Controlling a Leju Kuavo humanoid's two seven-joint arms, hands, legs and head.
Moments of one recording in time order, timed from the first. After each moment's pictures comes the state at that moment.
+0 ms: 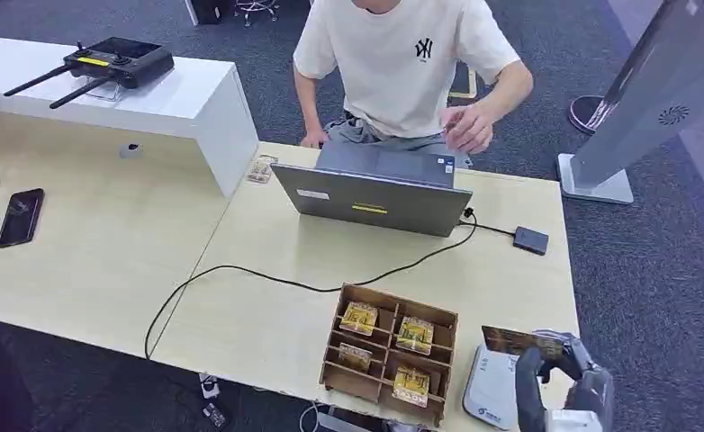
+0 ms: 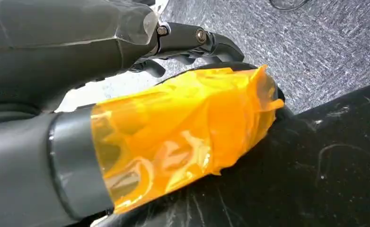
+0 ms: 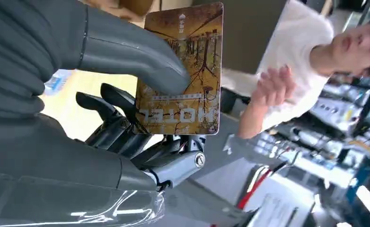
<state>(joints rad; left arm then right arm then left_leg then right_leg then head) -0.02 -0.24 0.27 -0.13 -1.26 0.15 0.35 0.27 -0.10 0.44 -1.85 0.46 -0.57 -0.09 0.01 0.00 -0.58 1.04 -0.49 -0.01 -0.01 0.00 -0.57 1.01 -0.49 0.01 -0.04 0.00</state>
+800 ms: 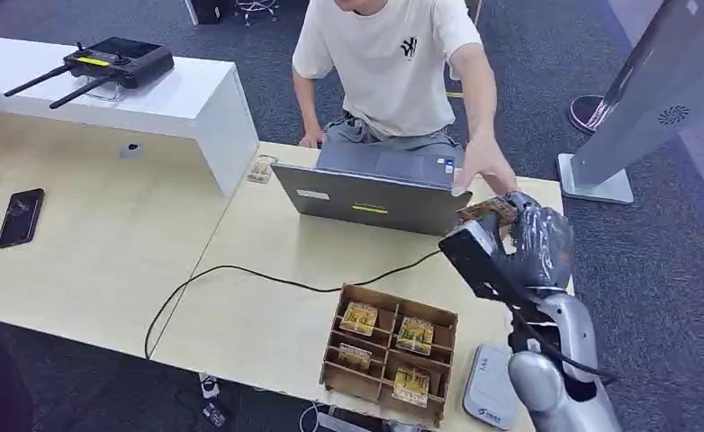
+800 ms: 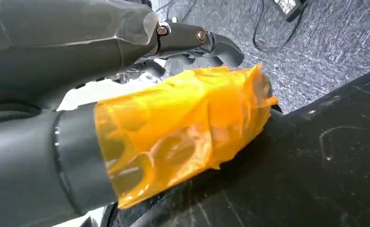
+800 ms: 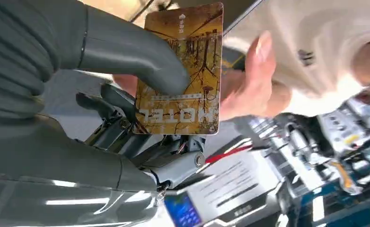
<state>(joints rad) -0.03 -0.21 0.11 -0.16 -1.40 0.07 0.39 -0.38 -0.05 0.44 -1.42 0.90 -0.25 0.23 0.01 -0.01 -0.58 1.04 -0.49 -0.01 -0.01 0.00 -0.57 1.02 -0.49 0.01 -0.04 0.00</state>
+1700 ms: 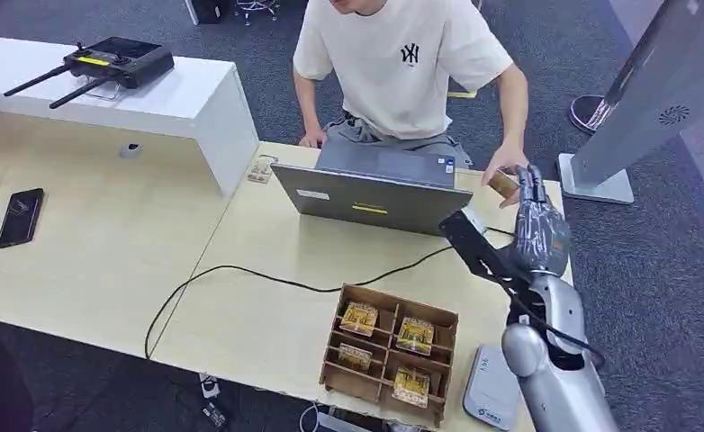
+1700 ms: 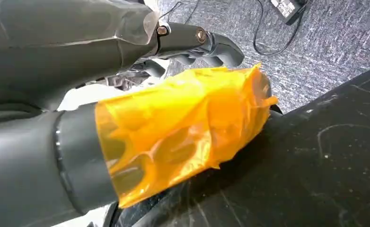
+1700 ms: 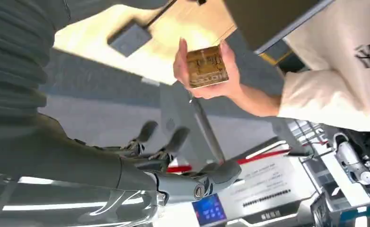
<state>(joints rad) -0.03 -0.21 0.06 -0.17 -1.38 0.05 0.41 -0.41 0.03 0.35 -1.23 0.94 -0.26 0.19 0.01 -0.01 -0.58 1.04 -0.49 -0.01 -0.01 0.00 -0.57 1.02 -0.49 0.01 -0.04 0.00</state>
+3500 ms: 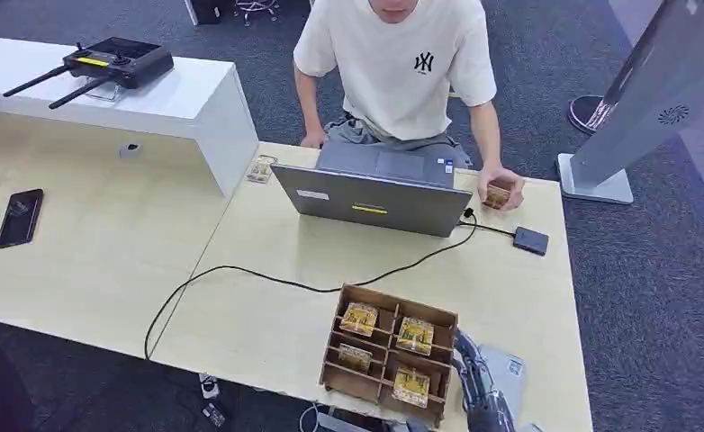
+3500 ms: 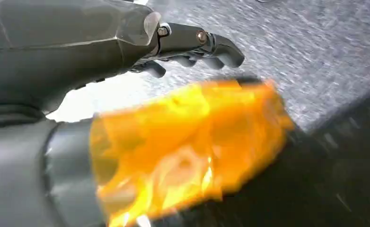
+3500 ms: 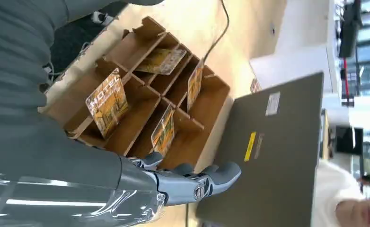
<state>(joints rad) 0.00 -0.13 0.22 -0.17 -1.14 0.06 0.23 0.21 -0.26 0.75 -1.71 -0.10 -0.45 -0.28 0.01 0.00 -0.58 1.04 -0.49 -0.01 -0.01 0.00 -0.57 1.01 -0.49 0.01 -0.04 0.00</state>
